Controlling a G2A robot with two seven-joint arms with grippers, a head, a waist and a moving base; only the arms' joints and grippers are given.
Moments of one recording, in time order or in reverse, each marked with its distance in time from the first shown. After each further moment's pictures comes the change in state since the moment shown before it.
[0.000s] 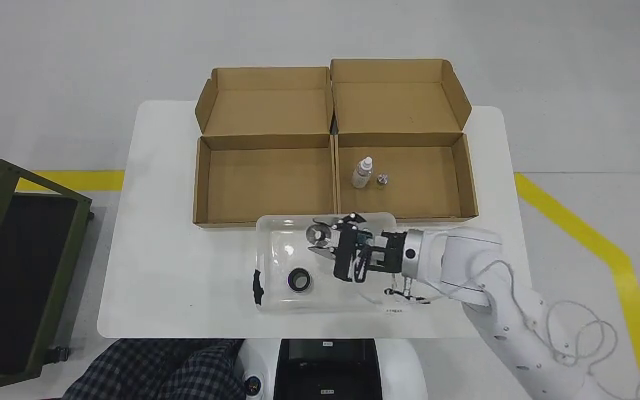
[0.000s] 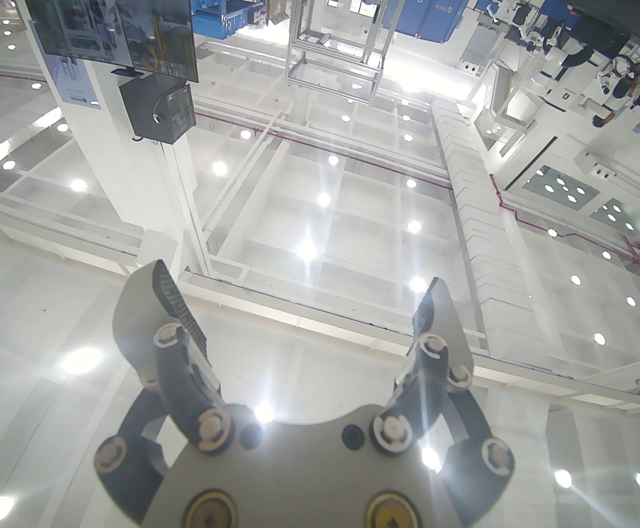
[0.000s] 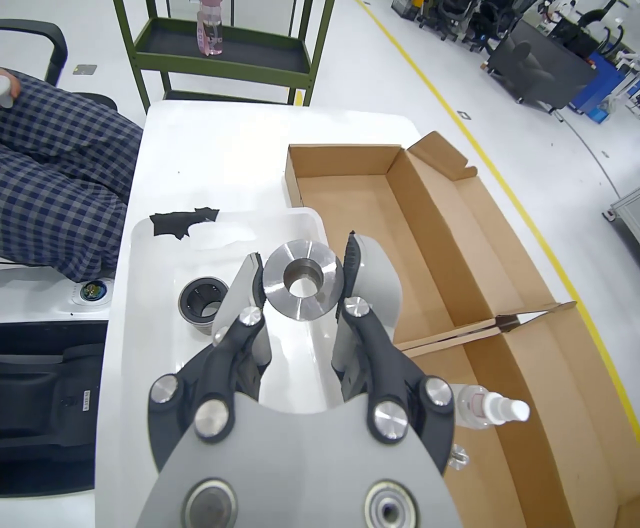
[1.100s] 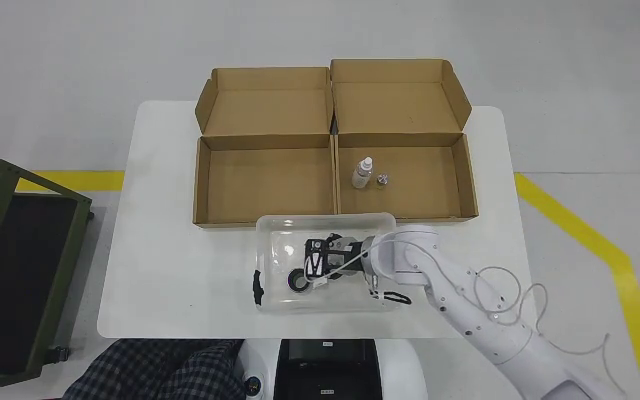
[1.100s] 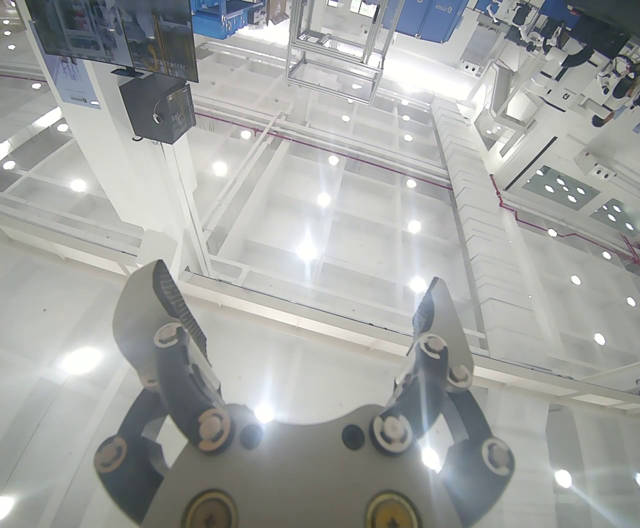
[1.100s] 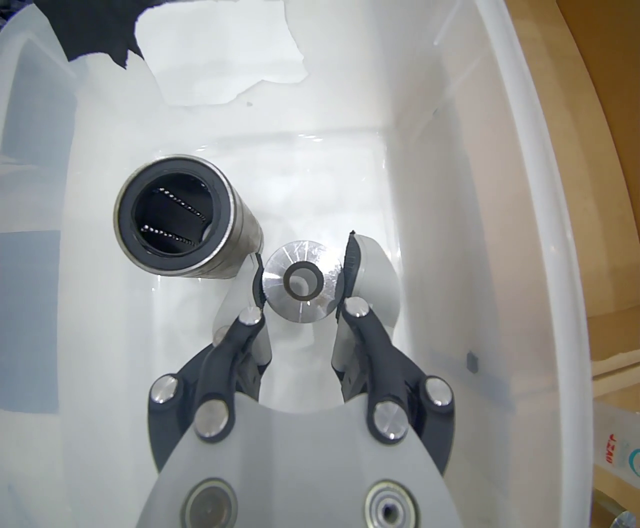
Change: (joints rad) left arm 0.000 0.000 0.000 0.000 0.000 0.000 0.000; right arm 0.199 -0.074 -0.313 0.399 -0.042 0.018 0.147
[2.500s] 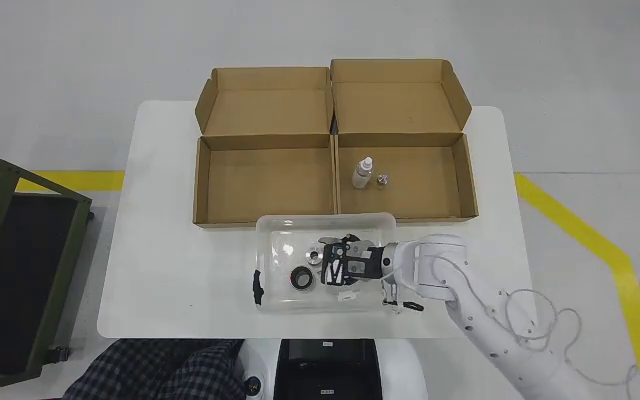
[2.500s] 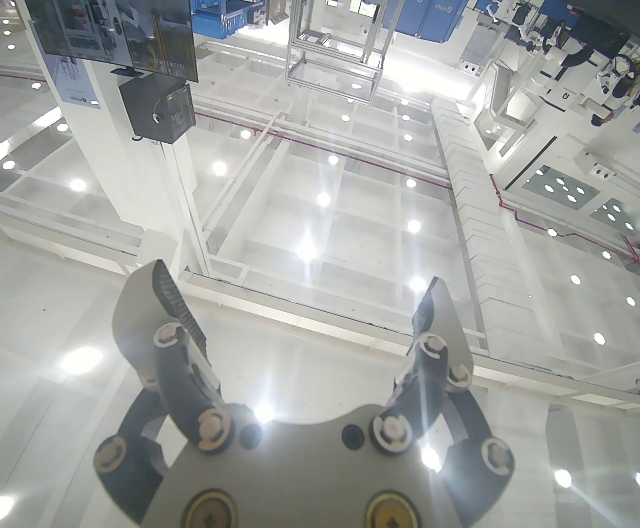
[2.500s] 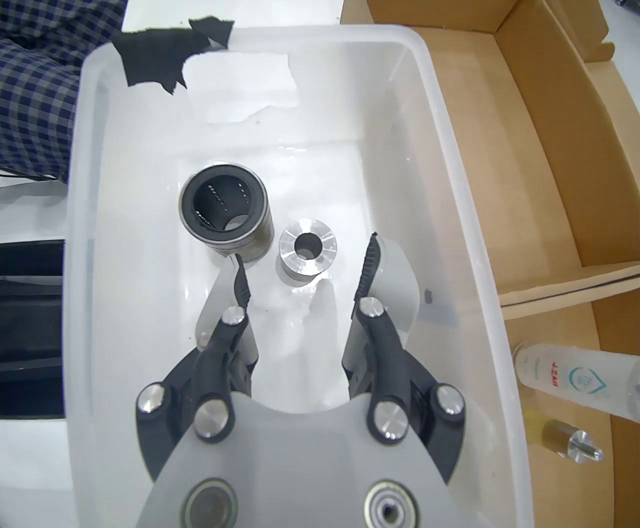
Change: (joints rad) left arm 0.000 0.000 0.000 0.000 0.000 0.000 0.000; right arm -0.129 0.064 0.128 -0.151 -0.038 -0.015 -0.021
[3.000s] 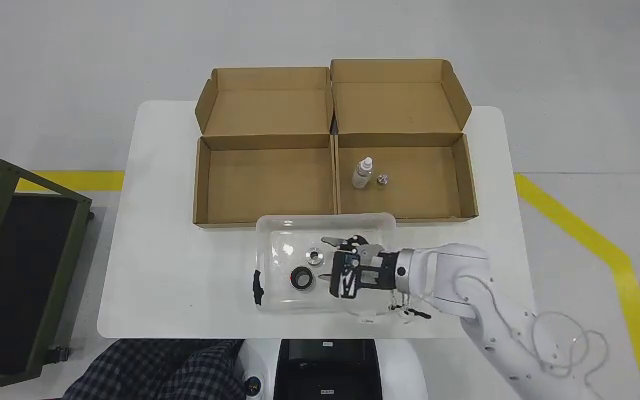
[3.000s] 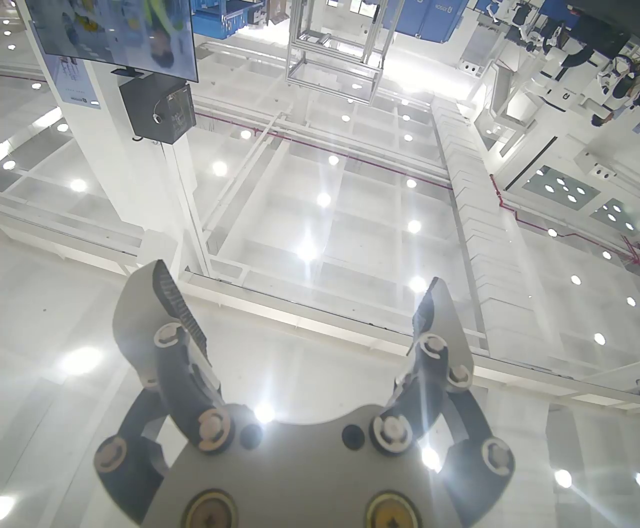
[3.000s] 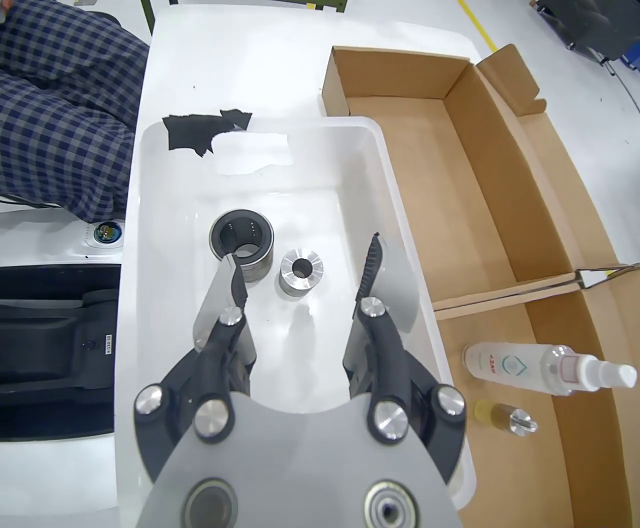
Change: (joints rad) left arm 0.000 0.000 0.000 0.000 0.000 0.000 0.000; right arm -0.116 0.032 0.114 -0.173 -0.013 -0.023 -0.045
